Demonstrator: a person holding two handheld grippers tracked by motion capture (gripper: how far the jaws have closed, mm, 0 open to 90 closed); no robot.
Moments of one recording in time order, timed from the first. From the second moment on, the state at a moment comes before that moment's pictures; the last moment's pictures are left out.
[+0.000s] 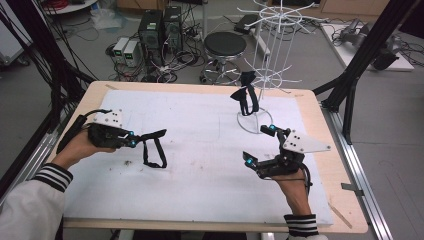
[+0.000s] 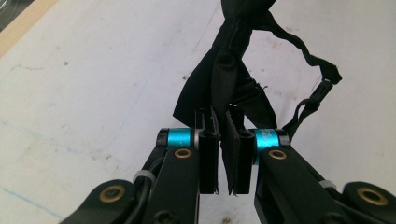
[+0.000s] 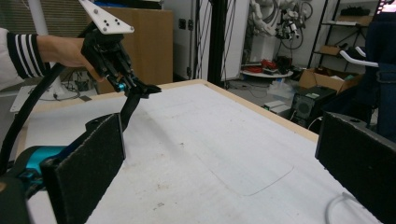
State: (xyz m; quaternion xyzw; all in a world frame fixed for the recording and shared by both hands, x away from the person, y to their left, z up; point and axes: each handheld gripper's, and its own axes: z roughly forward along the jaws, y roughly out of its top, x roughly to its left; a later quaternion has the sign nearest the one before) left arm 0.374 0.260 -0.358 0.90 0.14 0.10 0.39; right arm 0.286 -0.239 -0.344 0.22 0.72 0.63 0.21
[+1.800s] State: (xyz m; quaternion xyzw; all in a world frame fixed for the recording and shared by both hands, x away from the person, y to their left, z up) left arm 0.356 0.166 -0.337 0.86 0.09 0.07 0.49; right arm 0.340 -0.164 -0.316 0.15 0.77 0.61 0.08
